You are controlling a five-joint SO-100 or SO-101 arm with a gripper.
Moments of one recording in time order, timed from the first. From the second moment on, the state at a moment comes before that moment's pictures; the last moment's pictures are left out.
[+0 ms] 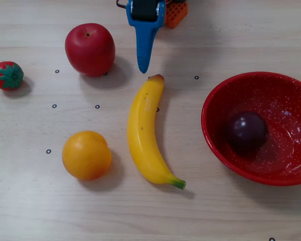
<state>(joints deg) -3.2 183.1 174.1 52.0 7.4</state>
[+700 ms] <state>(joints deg) -3.1 183.1 174.1 53.3 6.0</state>
